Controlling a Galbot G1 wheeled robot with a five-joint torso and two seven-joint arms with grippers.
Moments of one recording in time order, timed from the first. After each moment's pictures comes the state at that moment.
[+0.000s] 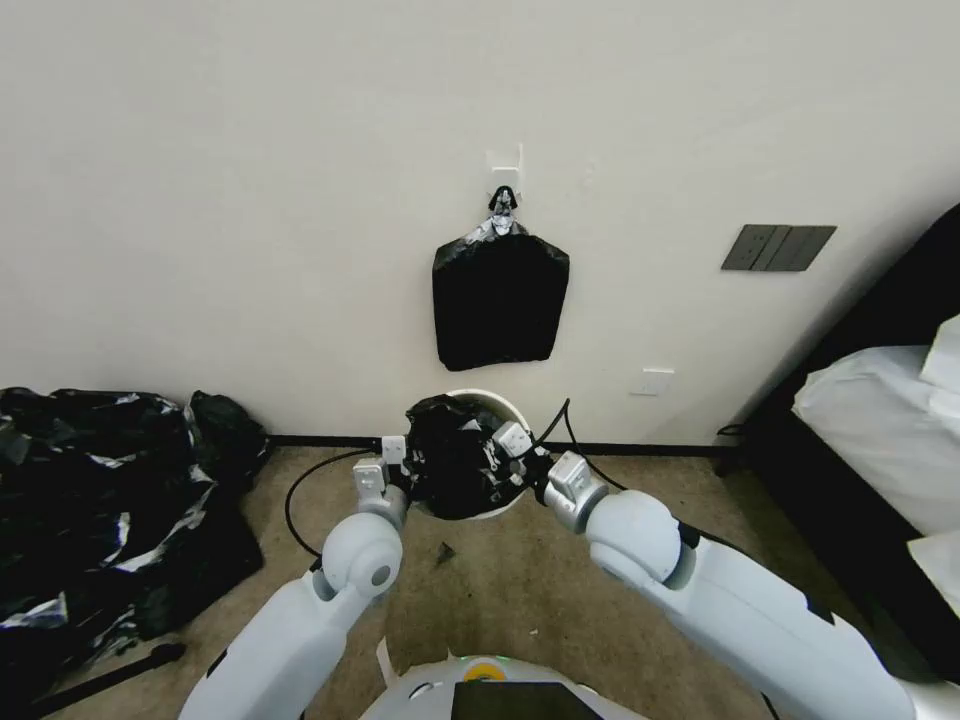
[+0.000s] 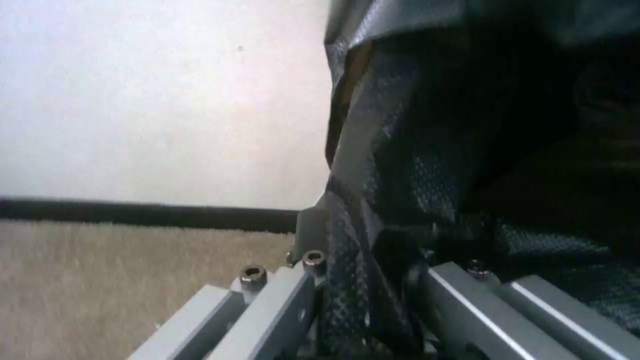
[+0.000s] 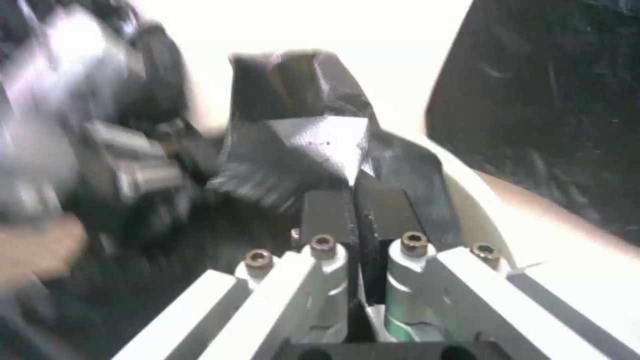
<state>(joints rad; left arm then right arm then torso) 1.15 -1.05 -0.05 -2.15 -0.75 0.45 -0.68 -0.82 0.80 -0.18 2.28 0.54 -0.51 0.17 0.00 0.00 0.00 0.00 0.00</state>
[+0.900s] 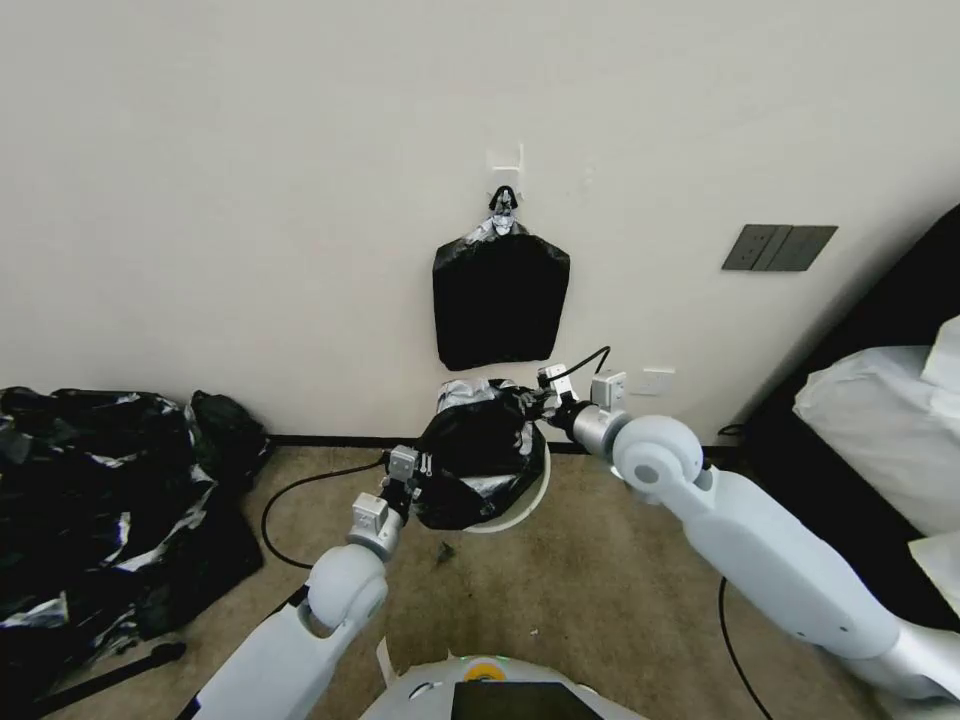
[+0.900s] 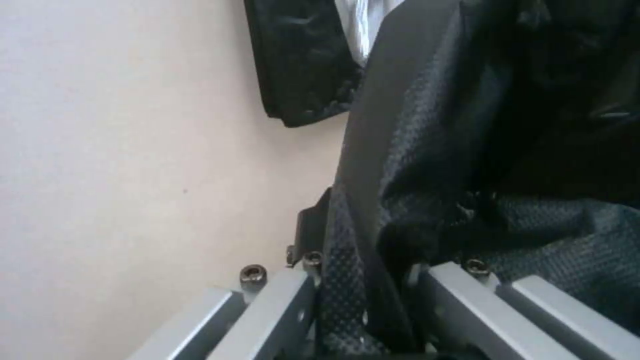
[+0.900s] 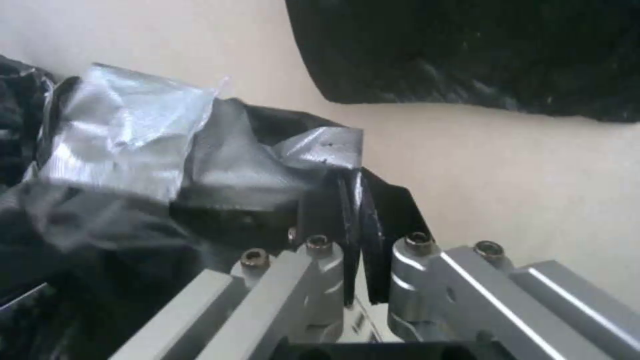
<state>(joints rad) 1.30 -1.03 -0.13 -2.10 -0.34 0.13 -0.27 -0.66 0.79 -0.02 2.11 1.18 -0.64 0.36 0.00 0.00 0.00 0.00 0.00</state>
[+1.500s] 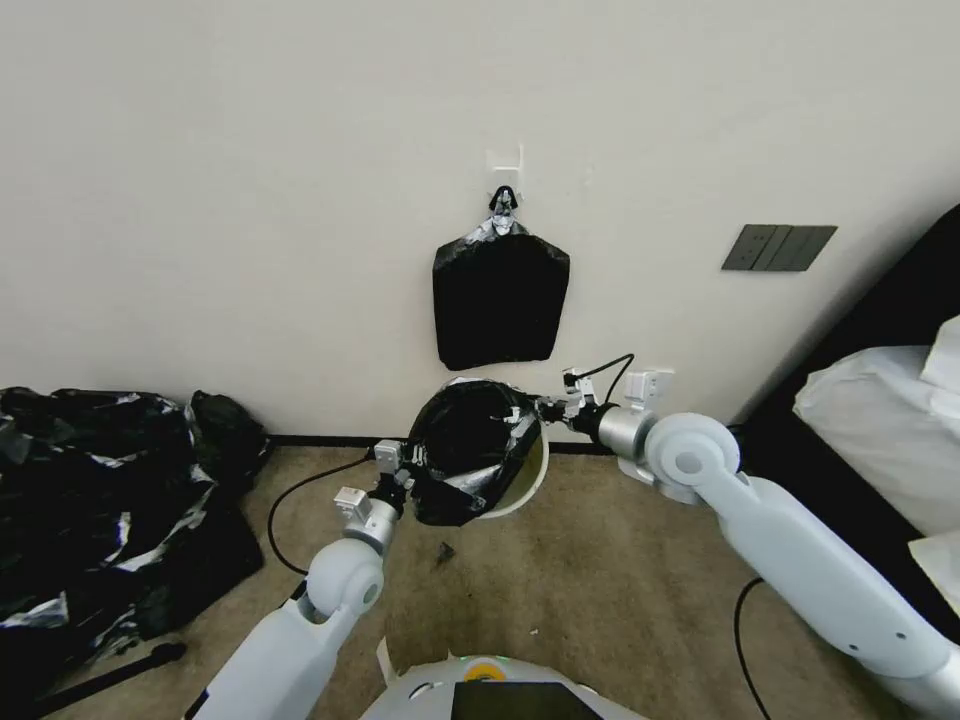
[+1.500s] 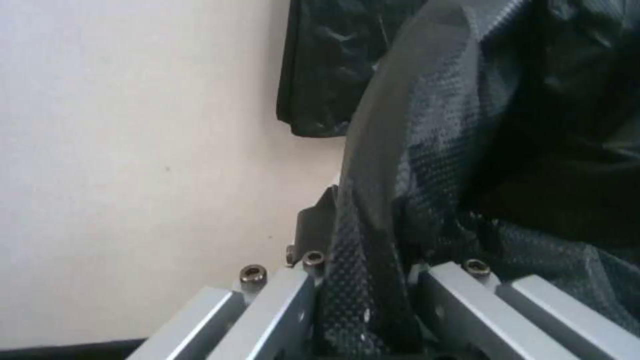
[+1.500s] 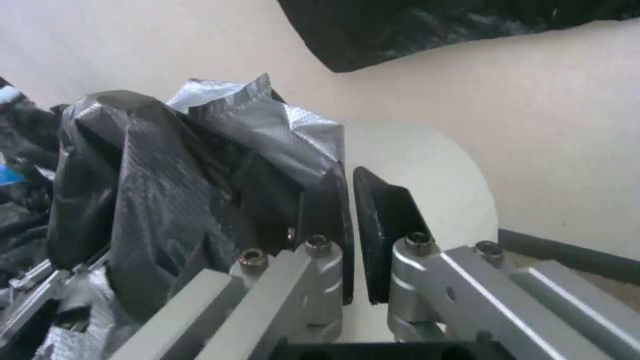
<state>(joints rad) 1.29 -1.08 -0.18 -2.05 -0.59 0.02 -0.23 -0.76 0.74 0.11 2.11 1.46 -0.63 0.35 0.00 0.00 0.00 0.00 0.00</state>
